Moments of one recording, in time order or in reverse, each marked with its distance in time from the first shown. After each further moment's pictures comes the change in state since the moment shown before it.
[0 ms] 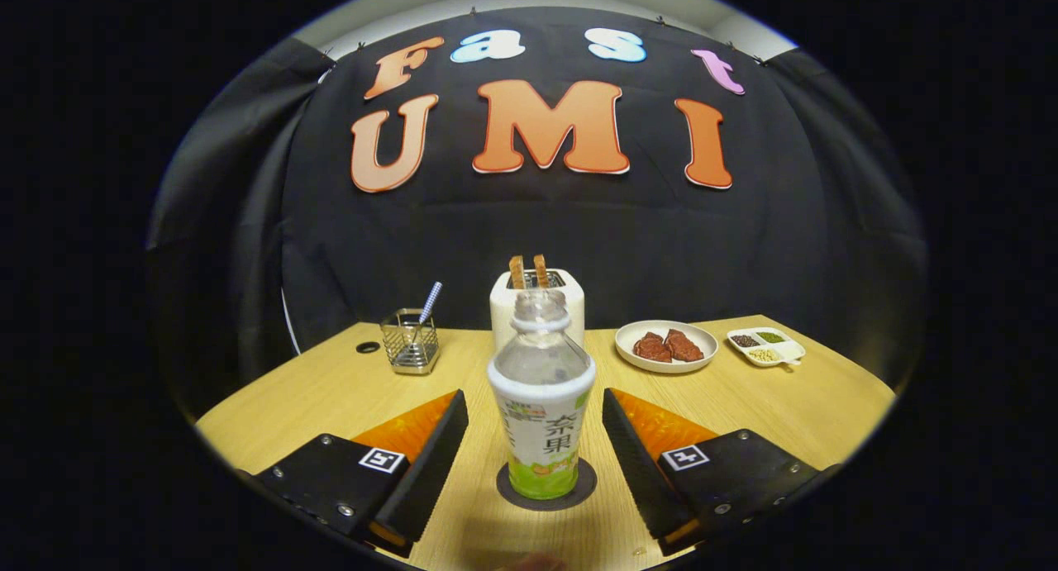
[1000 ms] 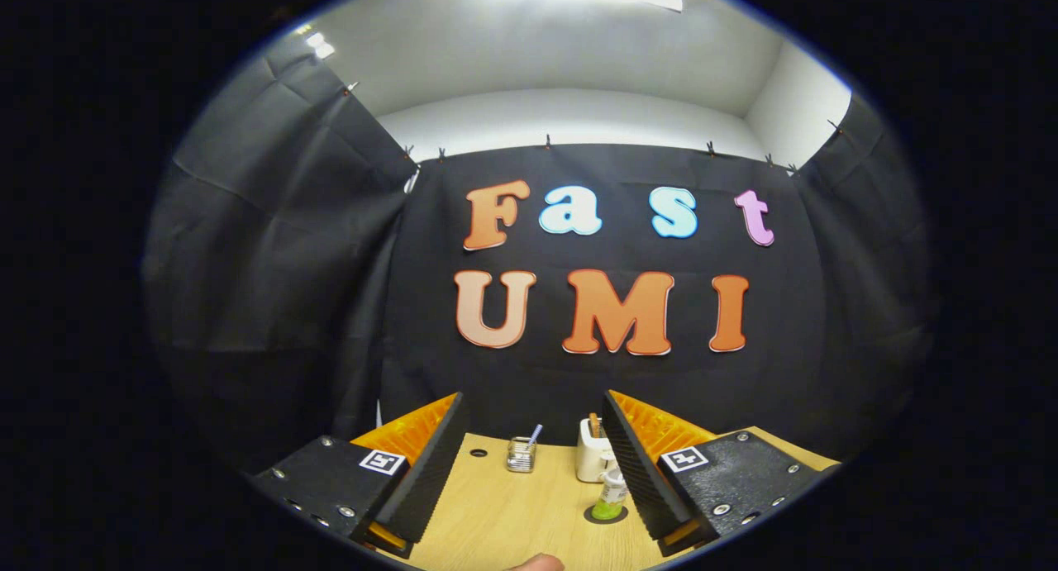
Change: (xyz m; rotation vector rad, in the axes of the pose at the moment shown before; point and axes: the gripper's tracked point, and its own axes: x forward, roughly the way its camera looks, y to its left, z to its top) arm -0.287 0.142 0.241 -0.067 -0.387 0.193
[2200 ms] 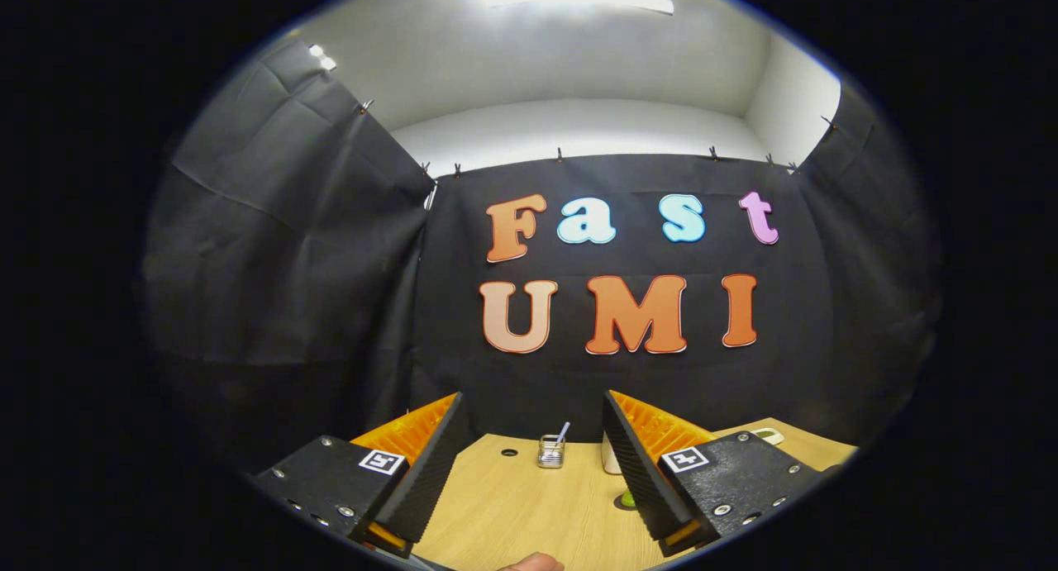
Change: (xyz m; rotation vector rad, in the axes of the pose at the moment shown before) arm -0.051 0.021 -0.011 0.021 -0.007 -0.015
